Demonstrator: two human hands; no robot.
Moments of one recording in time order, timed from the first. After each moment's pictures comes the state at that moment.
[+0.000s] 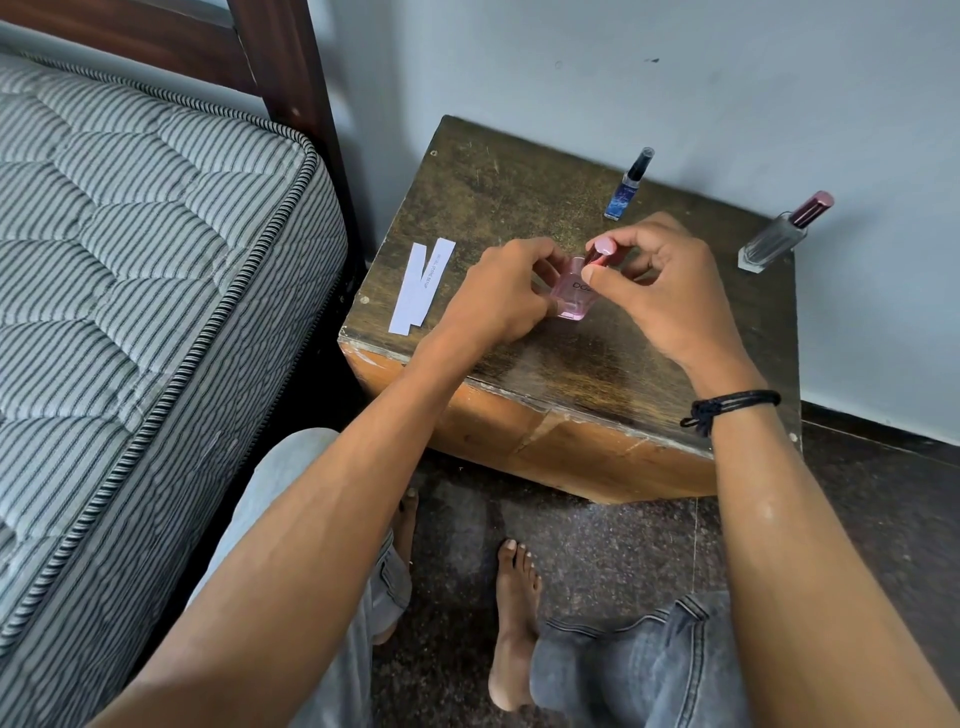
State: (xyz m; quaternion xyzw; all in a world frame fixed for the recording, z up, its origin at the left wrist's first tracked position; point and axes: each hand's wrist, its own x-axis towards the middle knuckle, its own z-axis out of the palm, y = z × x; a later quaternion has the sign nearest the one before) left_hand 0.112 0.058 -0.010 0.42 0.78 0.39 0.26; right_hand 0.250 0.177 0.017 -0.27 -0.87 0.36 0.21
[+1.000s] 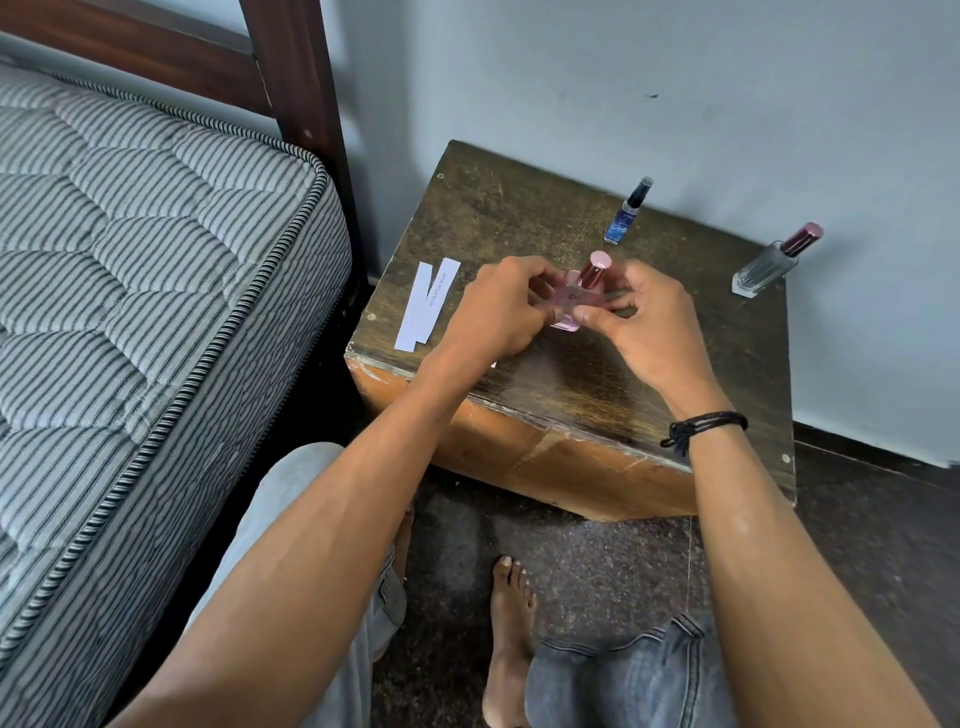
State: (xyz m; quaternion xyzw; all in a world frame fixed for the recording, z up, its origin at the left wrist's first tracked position) left_hand 0.107 0.059 -0.014 0.40 0.79 0.42 0.23; right_hand 0.244 0.171 0.004 -0.36 -0.84 0.38 0.15
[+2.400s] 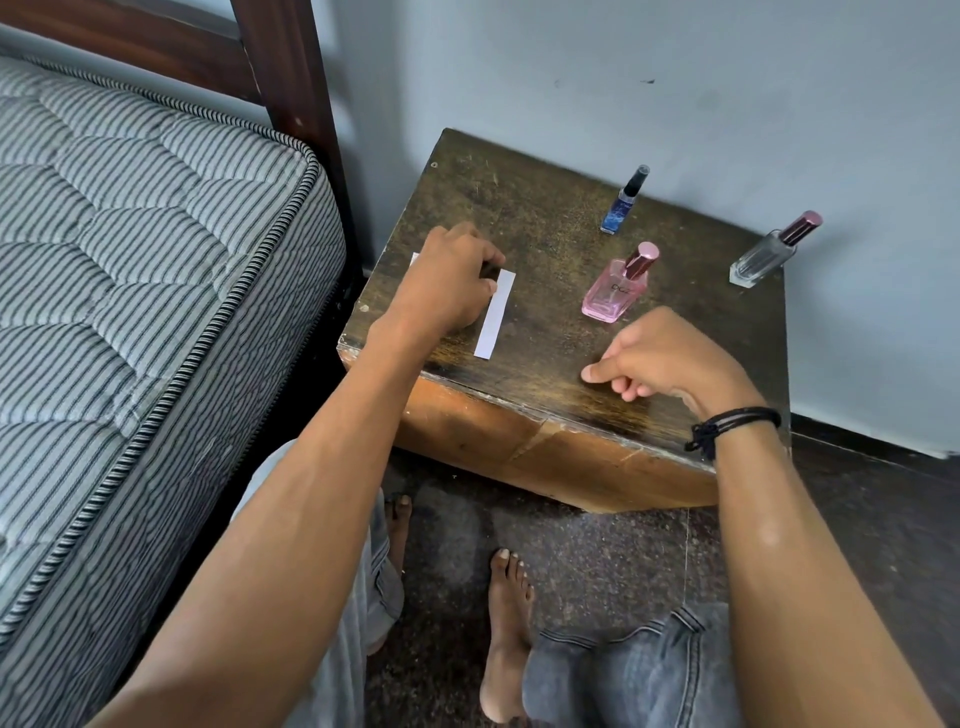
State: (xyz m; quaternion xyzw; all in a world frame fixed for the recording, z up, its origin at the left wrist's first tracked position) left_hand 0.065 0.047 -0.025 0.44 0.85 0.26 0.13; right_hand 0.263 0.173 0.018 -0.46 -0.80 0.35 -0.15
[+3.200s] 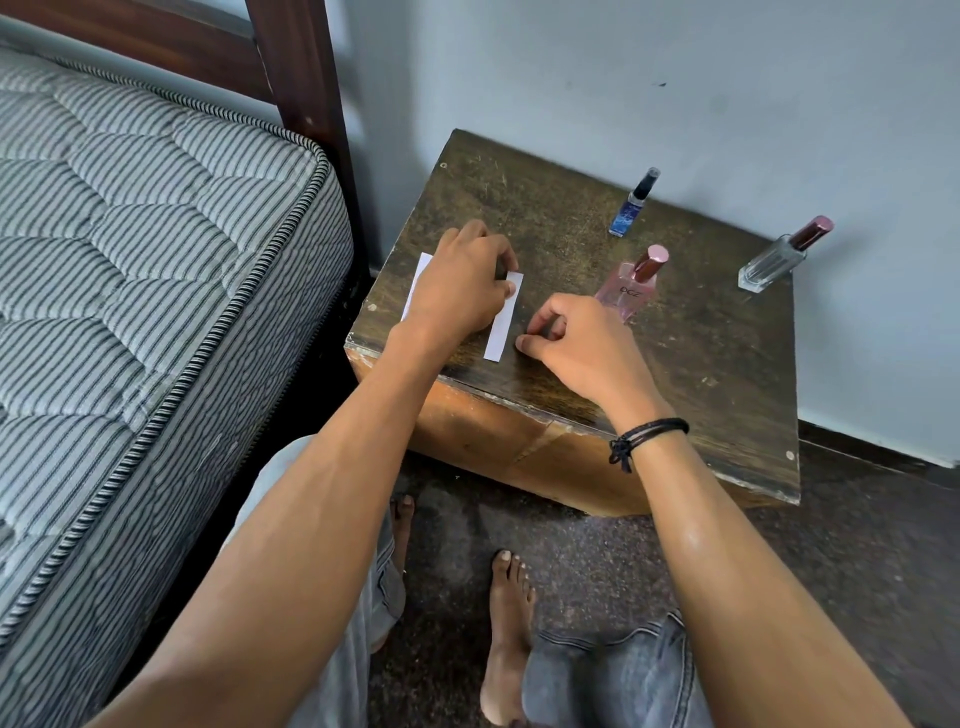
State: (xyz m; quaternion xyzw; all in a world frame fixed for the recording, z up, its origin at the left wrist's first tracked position) left_hand 0.074 0.050 -0.028 0.43 0.85 0.29 0.10; right_hand 0.221 0.129 -0.012 -0.35 -0.89 0.28 0.00
